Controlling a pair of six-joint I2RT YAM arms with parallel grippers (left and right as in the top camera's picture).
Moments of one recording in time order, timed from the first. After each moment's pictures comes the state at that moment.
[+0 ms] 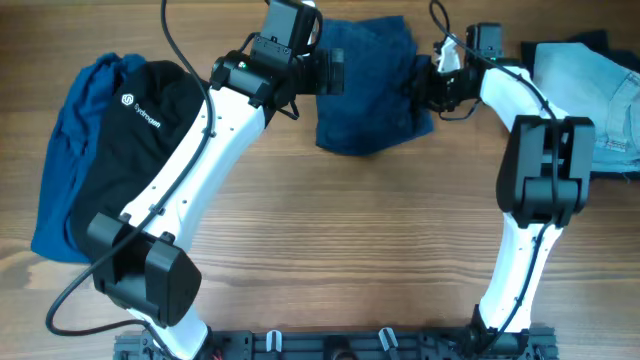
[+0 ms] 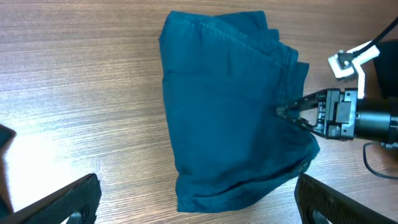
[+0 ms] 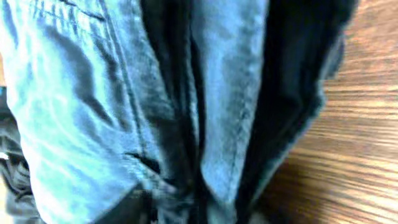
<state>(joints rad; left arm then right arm) -0.46 1.83 1.72 -0.74 -0.02 -0.36 -0.03 2.31 1.67 -0.54 -0.67 0.28</state>
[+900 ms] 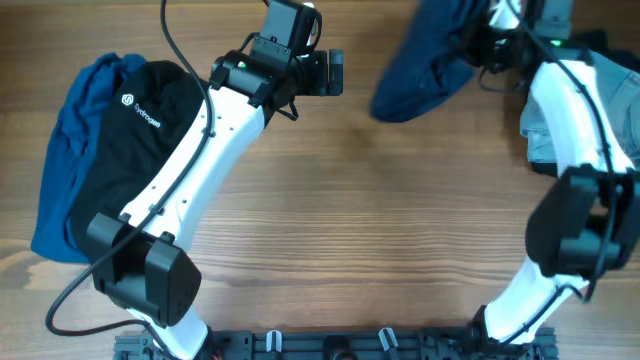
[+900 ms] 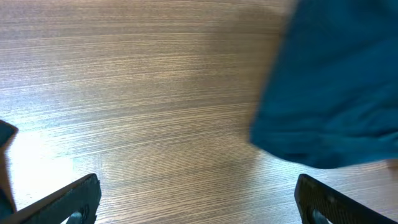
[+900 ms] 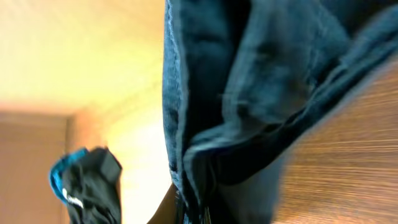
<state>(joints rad) -0.46 1.83 1.72 -0.75 -0.03 -0.36 -0.11 1.96 1.67 -0.51 -0.60 0.45</state>
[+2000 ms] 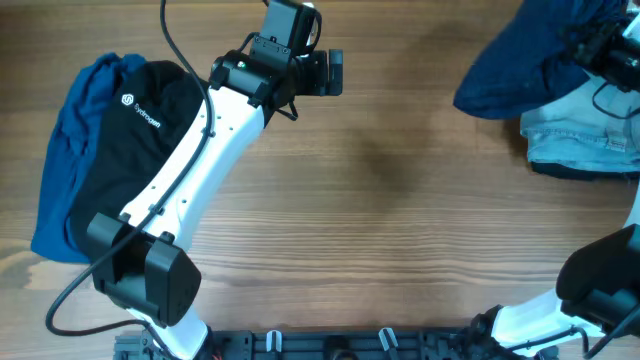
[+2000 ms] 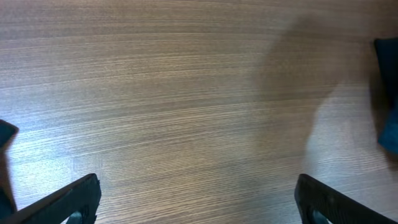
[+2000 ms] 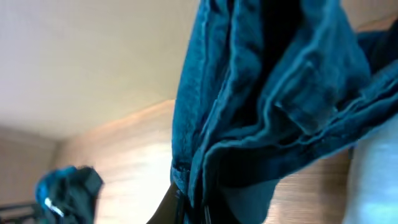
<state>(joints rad) -0.46 1.83 1.72 -0.75 -0.03 -0.36 -0.50 1.76 1.67 -0.66 -0.80 0.09</state>
